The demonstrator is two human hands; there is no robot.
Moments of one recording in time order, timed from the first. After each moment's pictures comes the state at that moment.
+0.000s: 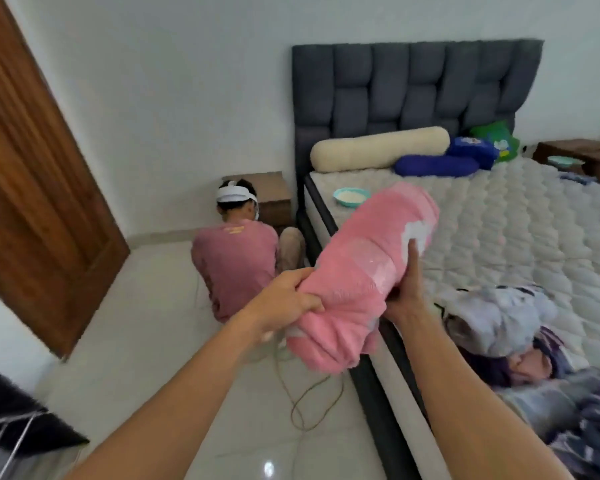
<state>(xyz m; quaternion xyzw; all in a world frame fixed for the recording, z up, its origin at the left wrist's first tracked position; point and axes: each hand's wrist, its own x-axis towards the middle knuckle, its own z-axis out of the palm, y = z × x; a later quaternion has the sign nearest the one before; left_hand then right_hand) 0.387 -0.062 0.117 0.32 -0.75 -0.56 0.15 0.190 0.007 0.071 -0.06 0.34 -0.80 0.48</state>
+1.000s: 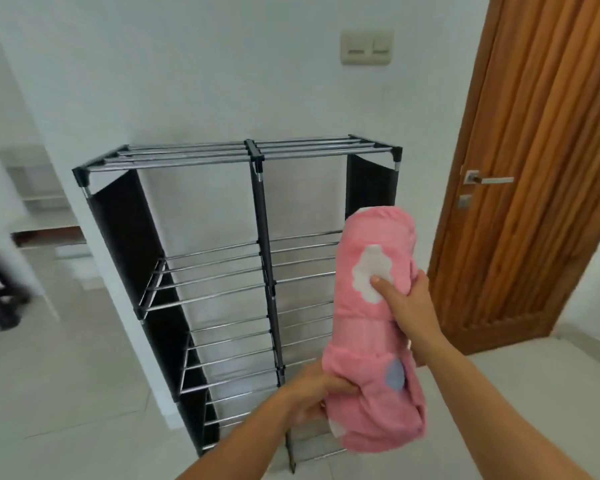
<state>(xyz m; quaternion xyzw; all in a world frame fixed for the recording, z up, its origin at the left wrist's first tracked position) 0.825 -0.285 0.040 0.61 -0.22 -0.51 0.56 0.763 -0.460 0.104 -0.66 0.28 -0.37 0.59</state>
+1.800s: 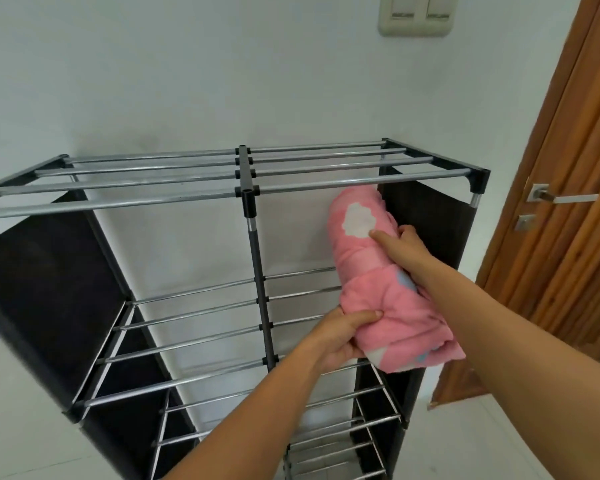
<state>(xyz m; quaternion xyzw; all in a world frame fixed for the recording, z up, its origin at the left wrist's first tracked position) 1.029 -0.460 0.095 0.53 -0.15 -0.48 0.68 1.016 -0.624 0.170 -0.76 0.35 -0.23 0.49</state>
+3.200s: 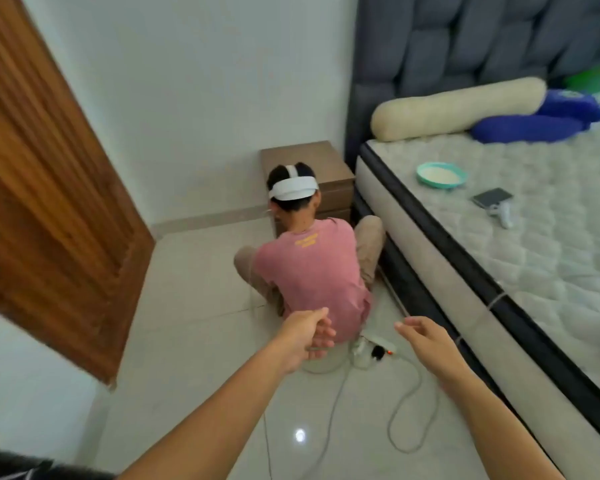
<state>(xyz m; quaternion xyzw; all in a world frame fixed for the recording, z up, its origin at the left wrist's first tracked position) 0.552 -0.467 0.003 0.50 -0.49 -0.71 0.06 0.394 -0.322 -0.014 -0.20 0.80 -0.45 0.34</state>
